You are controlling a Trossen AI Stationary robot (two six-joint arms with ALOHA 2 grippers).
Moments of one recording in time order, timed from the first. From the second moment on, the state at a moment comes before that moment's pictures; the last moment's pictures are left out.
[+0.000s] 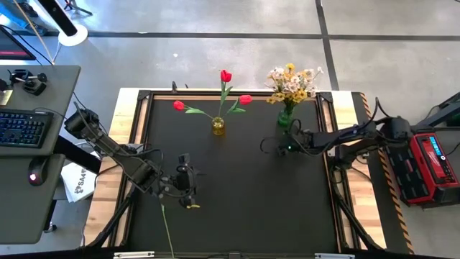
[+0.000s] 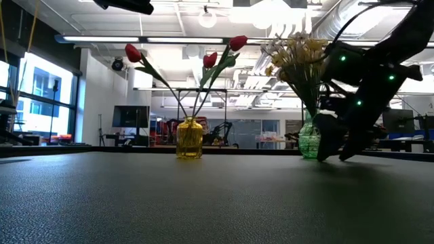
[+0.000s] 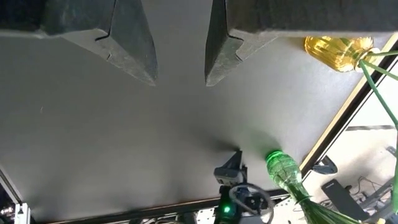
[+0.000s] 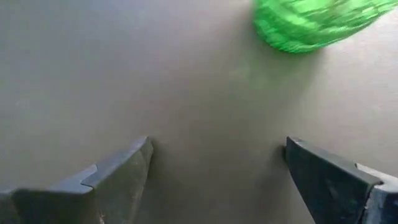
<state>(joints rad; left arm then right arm) -0.63 1.37 0.97 -0.35 -0.79 -0.31 -0.16 1.31 0.38 -0.19 0.44 0.80</state>
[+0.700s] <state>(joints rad) -0.73 1.37 0.97 -0.80 -0.33 -1.16 0.29 1.37 0.38 0.58 0.65 0.51</state>
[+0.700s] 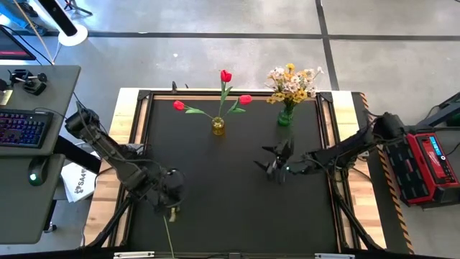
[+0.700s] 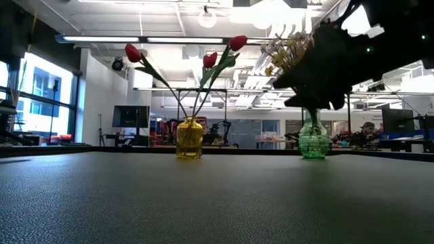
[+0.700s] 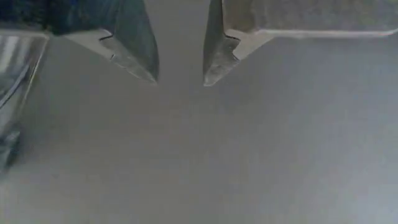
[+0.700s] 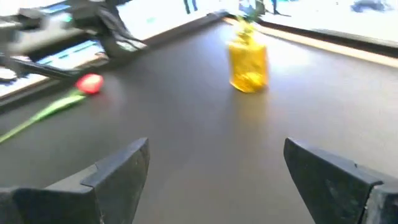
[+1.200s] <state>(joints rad) -0.93 1.45 0.96 -0.99 -0.21 -1.88 0.33 1.76 0.40 0.96 0.70 0.54</state>
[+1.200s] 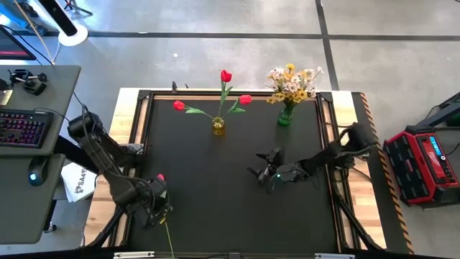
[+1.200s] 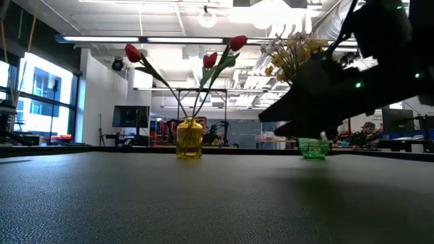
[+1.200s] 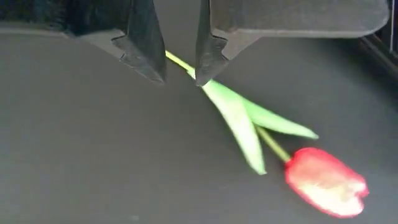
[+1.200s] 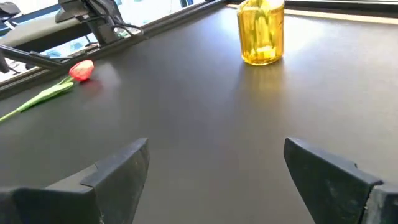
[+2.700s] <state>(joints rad) -0.78 1.47 0.69 -0.98 -0.68 -2.05 0.33 2.01 0.69 0.96 0.63 0.43</state>
